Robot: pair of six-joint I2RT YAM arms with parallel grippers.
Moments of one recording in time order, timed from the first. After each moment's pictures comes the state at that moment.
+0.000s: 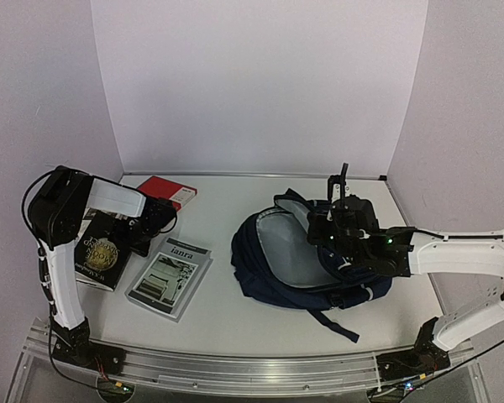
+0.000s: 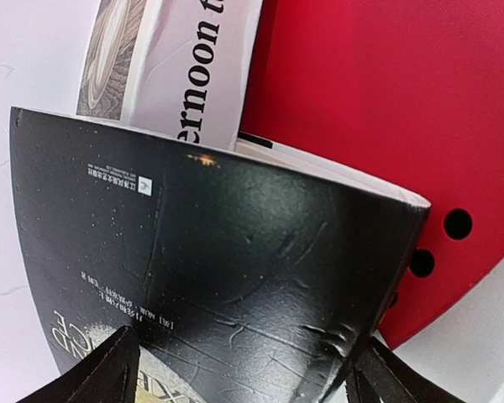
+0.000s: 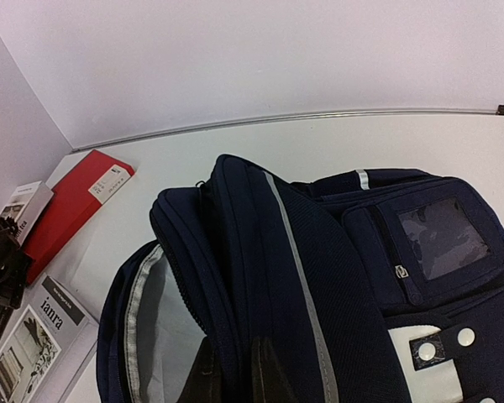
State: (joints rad) left arm -0.43 1.98 1.19 -0.83 -0.83 -0.49; right arm 0.94 1.33 0.82 0.06 0.59 0.55
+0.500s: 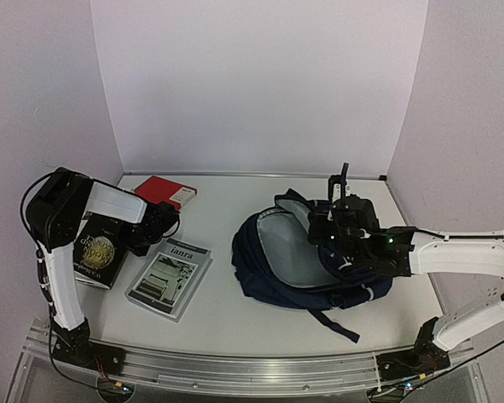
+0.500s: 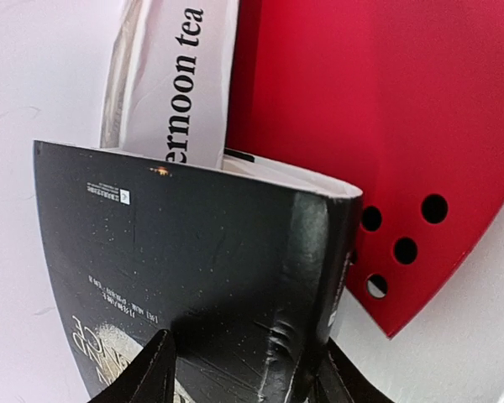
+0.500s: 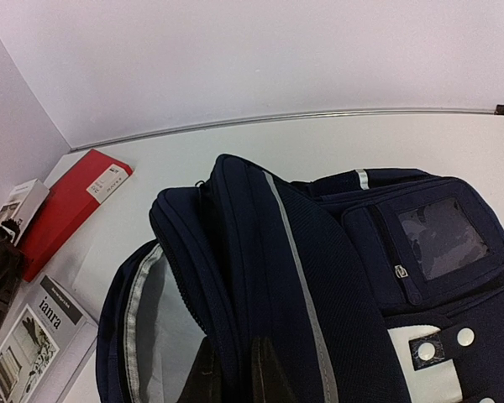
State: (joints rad) left arm -0.46 1.96 1.13 -0.73 -0.93 -0.36; right arm 0.93 1.32 0.82 0.05 0.59 0.55
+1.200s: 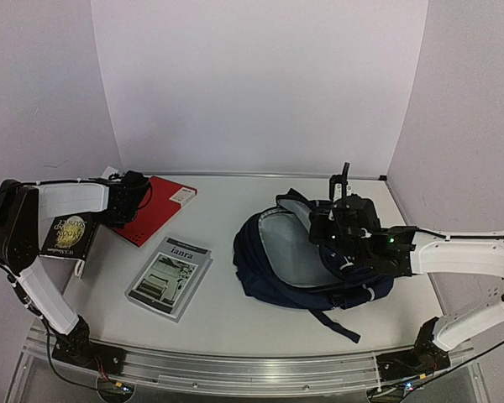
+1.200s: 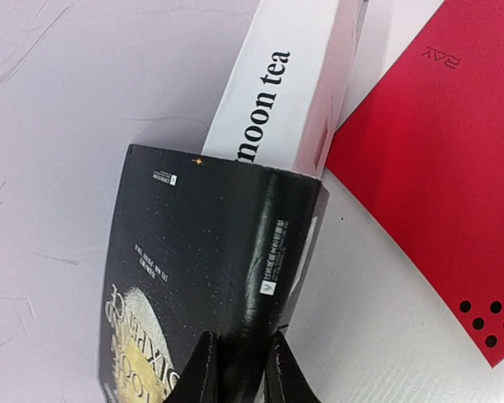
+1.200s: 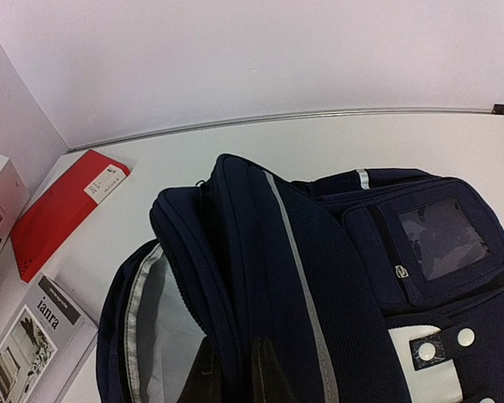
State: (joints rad) left arm -0.34 1.64 1.08 -0.65 -1.03 -0.30; right arm 0.93 1.32 0.82 0.04 0.59 0.55
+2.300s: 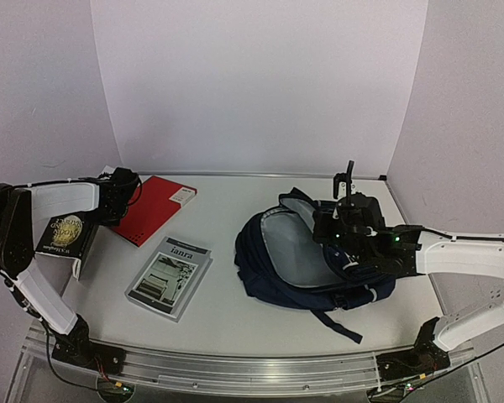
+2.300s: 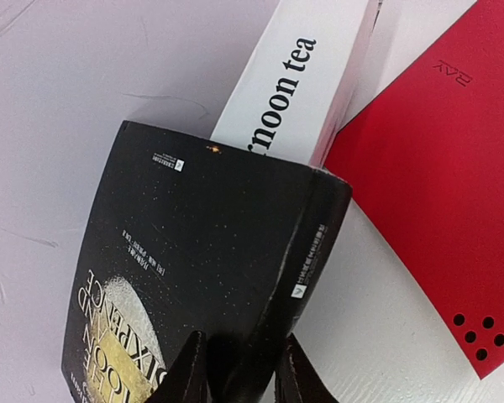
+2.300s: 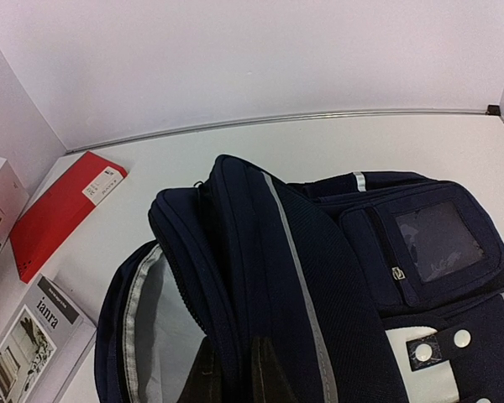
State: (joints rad) left arm -0.27 1.59 1.06 -0.63 -0.93 -0.34; right arm 0.93 1.28 0.82 0.00 0.60 0.55
